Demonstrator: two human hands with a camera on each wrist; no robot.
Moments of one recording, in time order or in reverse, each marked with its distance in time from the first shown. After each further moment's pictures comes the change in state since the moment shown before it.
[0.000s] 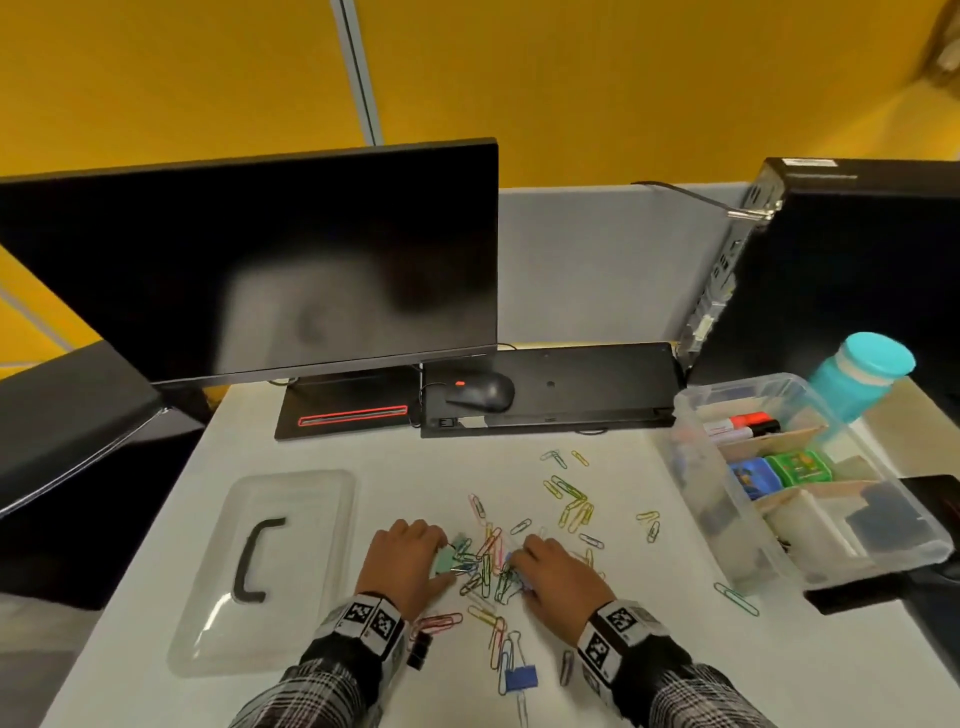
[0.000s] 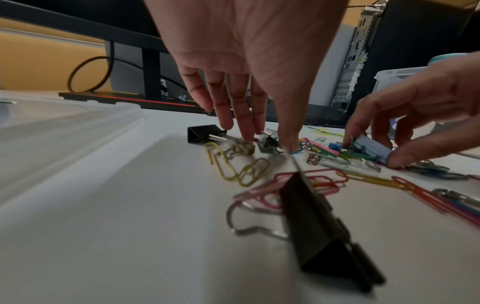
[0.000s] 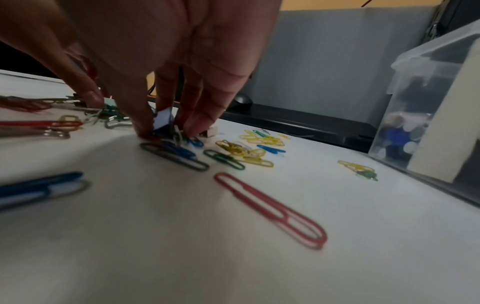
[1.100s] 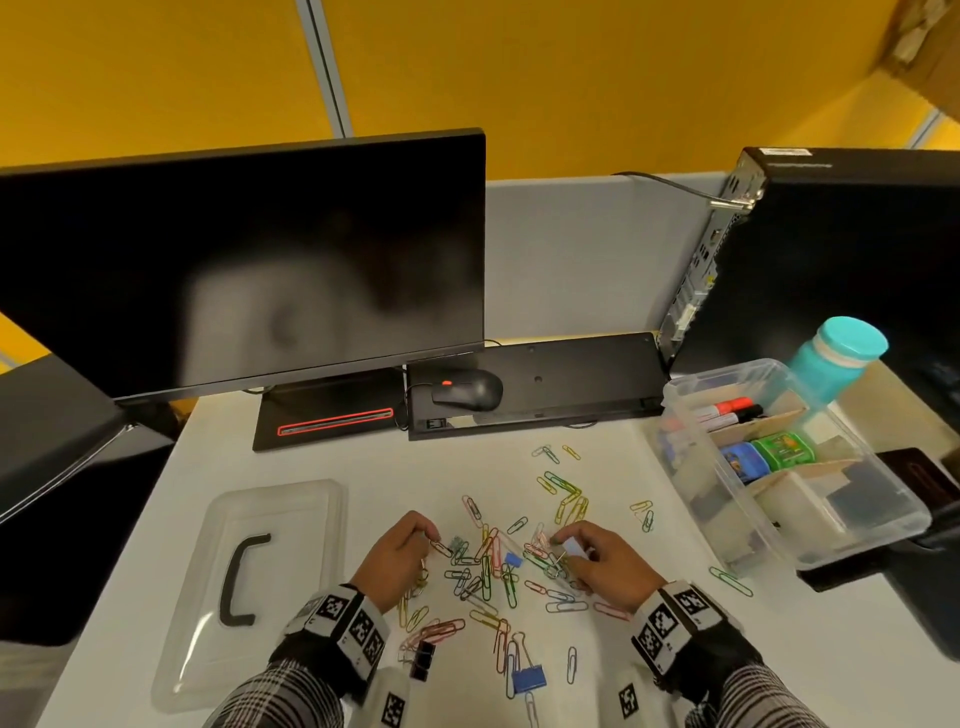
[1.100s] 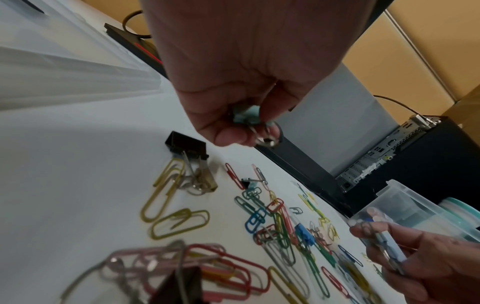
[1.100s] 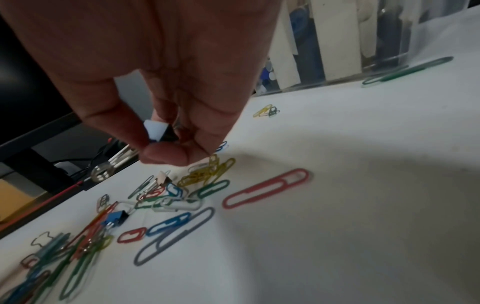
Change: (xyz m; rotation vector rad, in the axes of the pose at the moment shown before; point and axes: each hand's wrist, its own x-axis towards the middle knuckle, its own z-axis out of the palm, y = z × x) left_hand 0.011 -0.019 -0.006 -1.068 -0.103 -0.170; right_hand -0.017 0.041 -0.016 1.054 0.065 0.429
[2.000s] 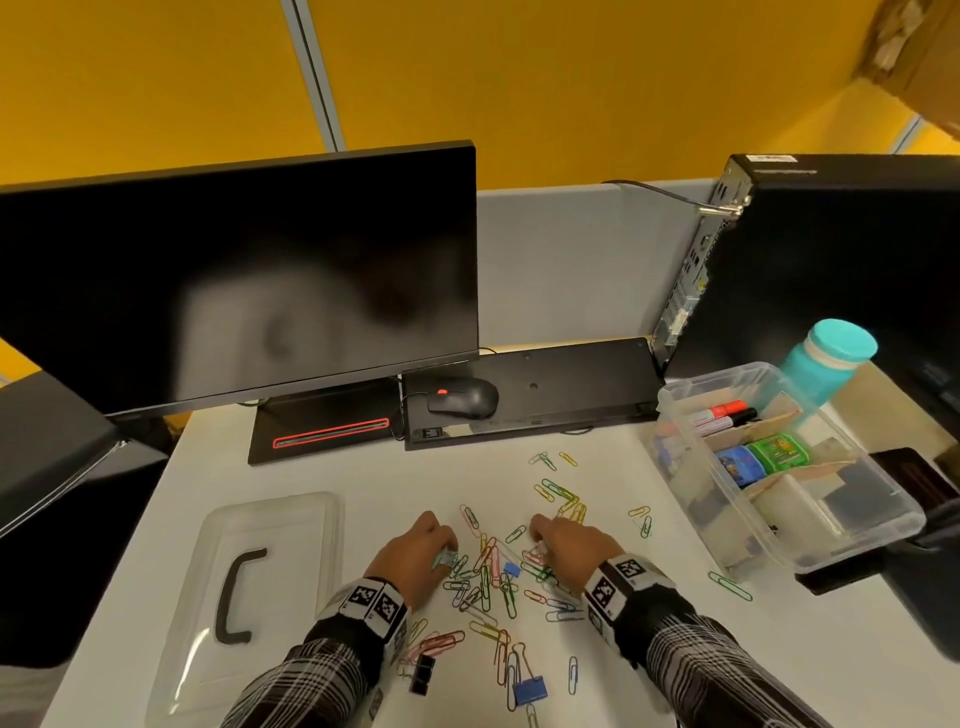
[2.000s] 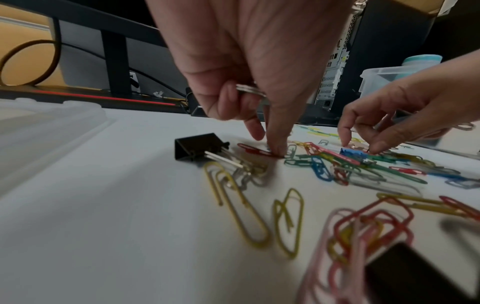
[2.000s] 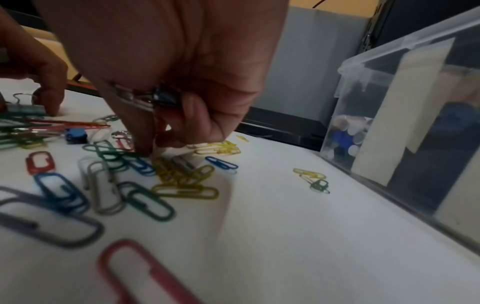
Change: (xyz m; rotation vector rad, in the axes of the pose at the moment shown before) left_hand 0.020 0.009 0.010 0.815 -0.114 0.246; right_hand 0.028 -0.029 0.016 -0.949 -0.041 -0.082
